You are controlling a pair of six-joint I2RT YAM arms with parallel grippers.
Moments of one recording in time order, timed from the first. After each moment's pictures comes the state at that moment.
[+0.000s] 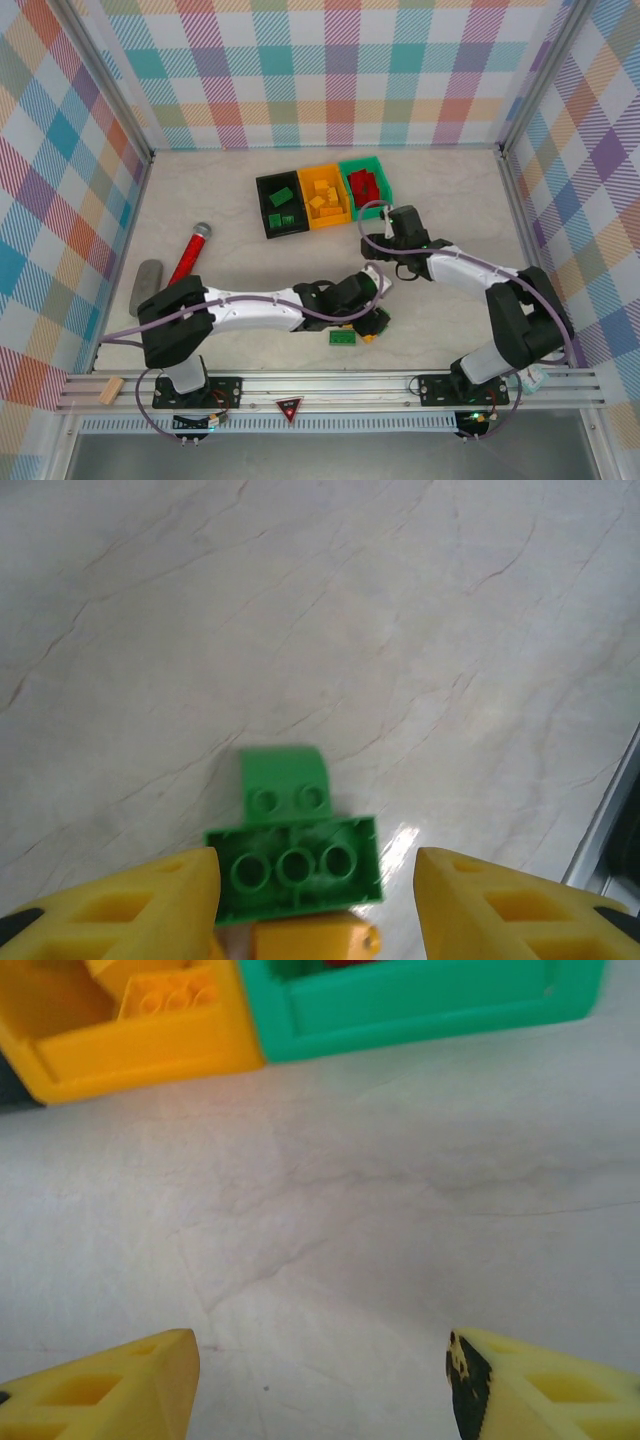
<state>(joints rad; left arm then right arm) -1.20 1.71 1.05 -0.15 -0.06 -0.37 0.45 1.49 0.80 -0.11 -0.04 0.34</state>
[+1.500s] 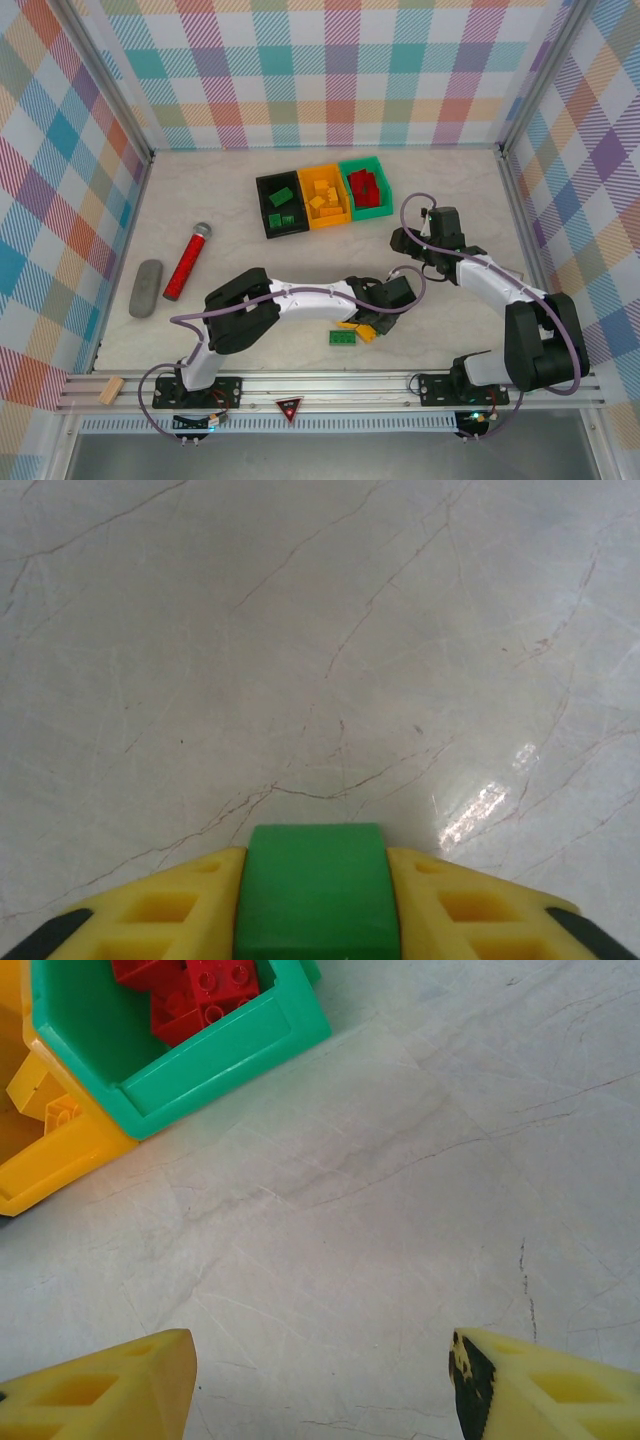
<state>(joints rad) -1.21 2.08 1.45 -0.51 -0.20 -0.40 0.23 1.36 0.70 -0.13 -0.16 0.48</state>
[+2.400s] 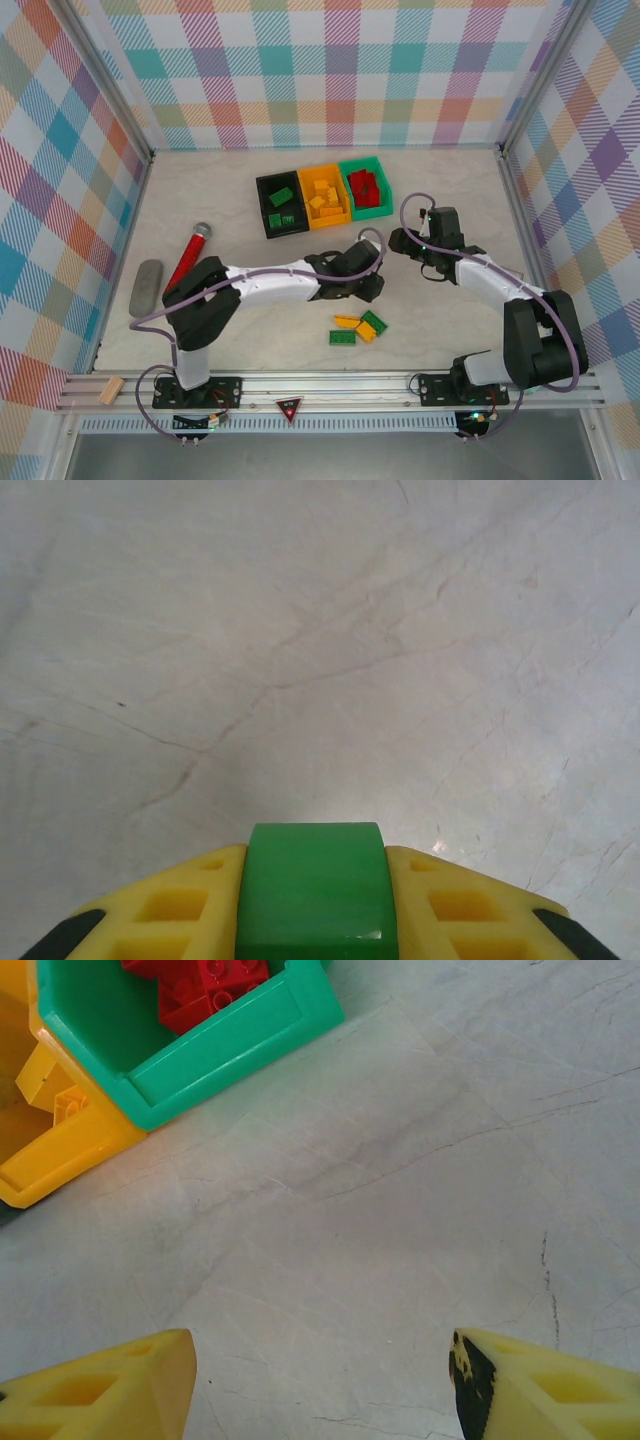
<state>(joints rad) -1.02 1.85 1.24 -0.27 -0.06 -0.49 0.23 1.37 0.70 -0.12 -0.19 0.49</state>
